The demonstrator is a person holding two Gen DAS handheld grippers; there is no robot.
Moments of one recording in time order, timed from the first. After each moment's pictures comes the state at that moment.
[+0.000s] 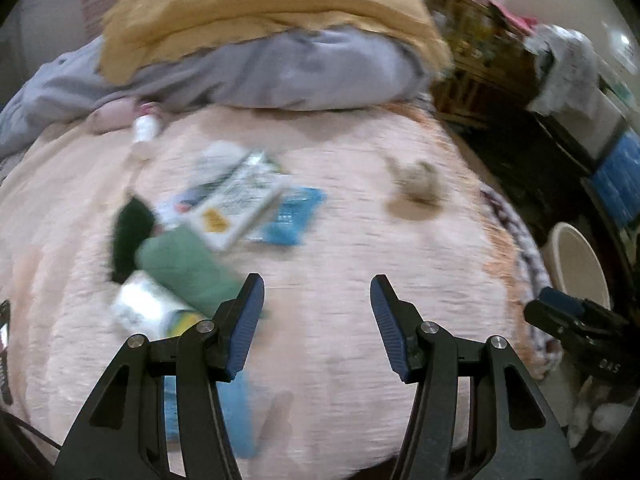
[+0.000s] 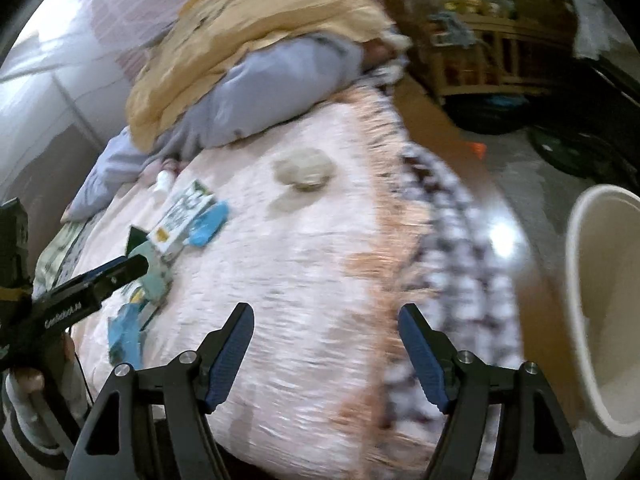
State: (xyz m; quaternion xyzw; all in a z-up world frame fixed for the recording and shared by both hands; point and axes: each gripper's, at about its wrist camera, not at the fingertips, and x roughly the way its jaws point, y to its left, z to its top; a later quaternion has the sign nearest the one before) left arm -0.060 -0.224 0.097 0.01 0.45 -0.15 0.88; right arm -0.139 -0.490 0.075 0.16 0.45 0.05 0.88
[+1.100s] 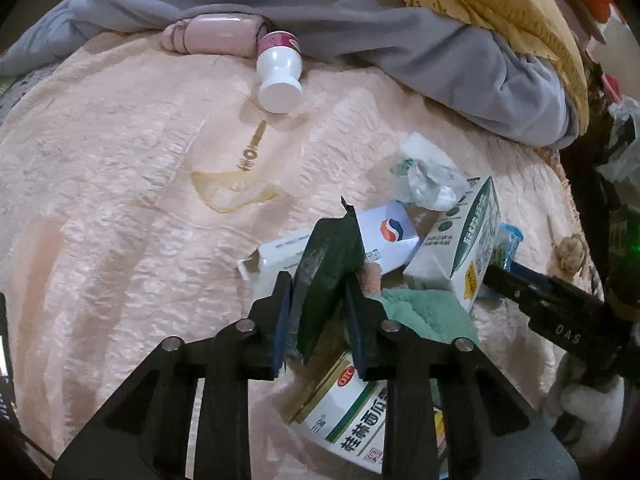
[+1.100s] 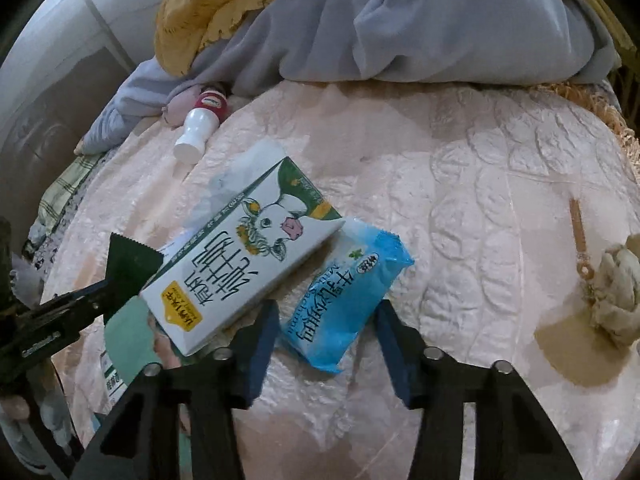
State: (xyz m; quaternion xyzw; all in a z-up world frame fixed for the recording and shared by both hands) left arm 0.055 -0.082 0.032 -0.07 0.51 -0.07 0.85; right arm 0.063 -0.322 0.008 0.09 0.51 0.15 0.84
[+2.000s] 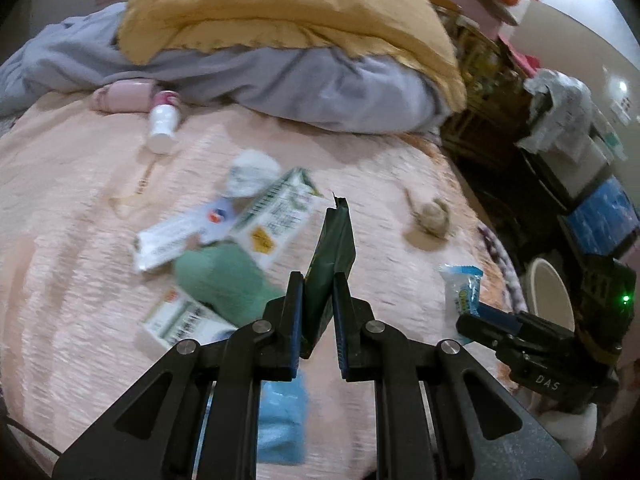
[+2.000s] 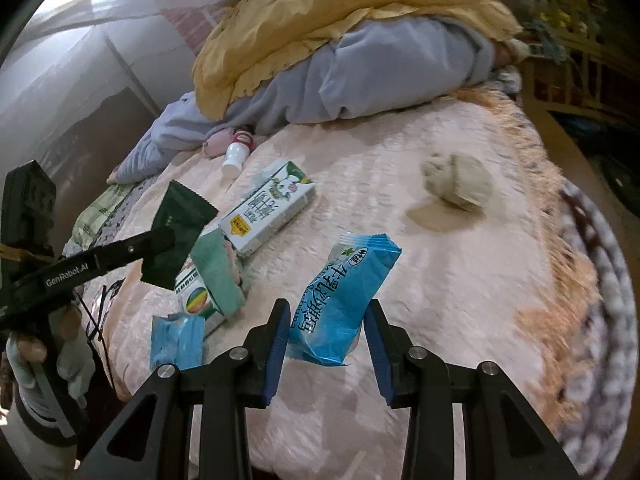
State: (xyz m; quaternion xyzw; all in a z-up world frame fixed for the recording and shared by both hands) left arm -0.036 -0.176 0.111 -0.06 0.46 -0.20 0.87; right arm -0.086 -0.405 0.072 0.14 0.45 0.15 0.87
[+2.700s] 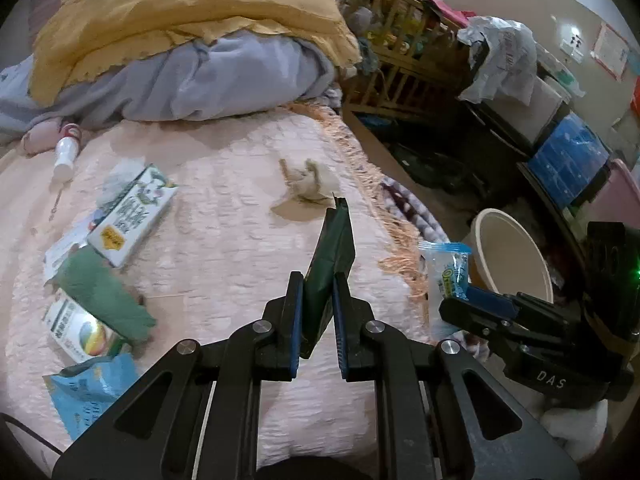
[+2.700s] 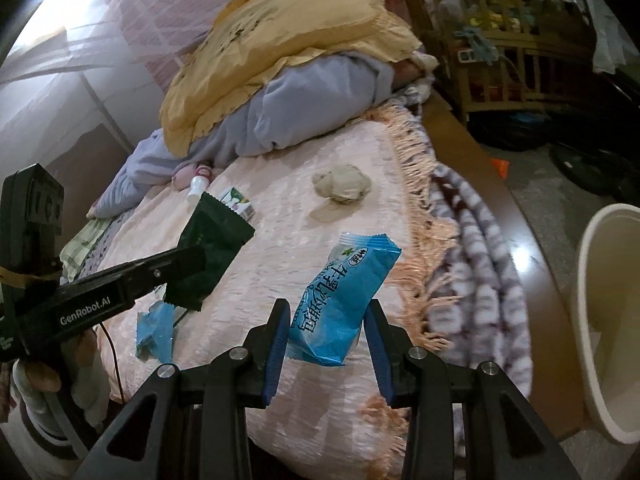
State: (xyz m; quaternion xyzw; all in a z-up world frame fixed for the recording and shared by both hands) left arm -0.083 -0.299 0.117 0.00 0.45 -0.28 0.85; right arm -0.157 -0.490 0.094 0.17 0.42 0.09 0.89
